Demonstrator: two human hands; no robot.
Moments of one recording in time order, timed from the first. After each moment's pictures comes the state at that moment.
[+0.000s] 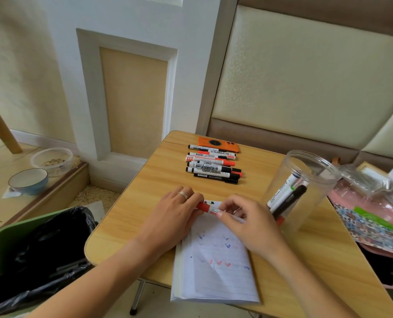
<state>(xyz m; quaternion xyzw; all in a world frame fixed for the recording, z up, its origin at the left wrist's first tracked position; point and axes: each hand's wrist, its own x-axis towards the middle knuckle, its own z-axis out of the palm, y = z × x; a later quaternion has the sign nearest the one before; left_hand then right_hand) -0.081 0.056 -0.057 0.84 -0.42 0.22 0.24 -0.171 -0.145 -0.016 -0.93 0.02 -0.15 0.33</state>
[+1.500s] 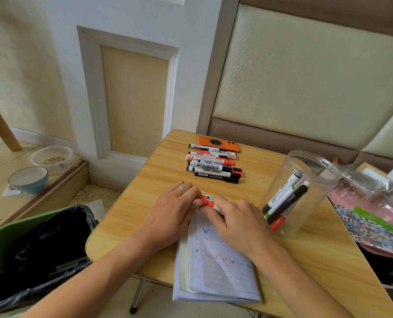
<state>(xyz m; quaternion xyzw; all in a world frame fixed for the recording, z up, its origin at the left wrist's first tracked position) -0.080 0.060 -0.047 0.80 -0.44 0.23 0.35 -0.170 -0.111 -0.002 -0.99 -0.03 -0.12 0.08</state>
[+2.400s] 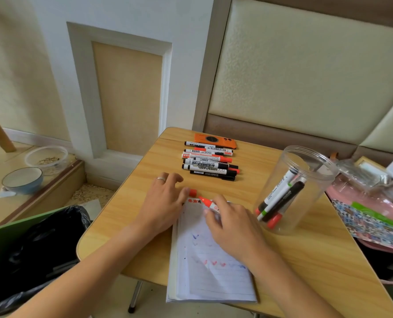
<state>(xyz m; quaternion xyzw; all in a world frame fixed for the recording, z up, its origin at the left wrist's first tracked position) -0.052 0.050 -0.058 0.87 -0.24 0.07 0.42 -0.168 -0.115 -0.023 -0.98 0.02 -0.10 0.14</state>
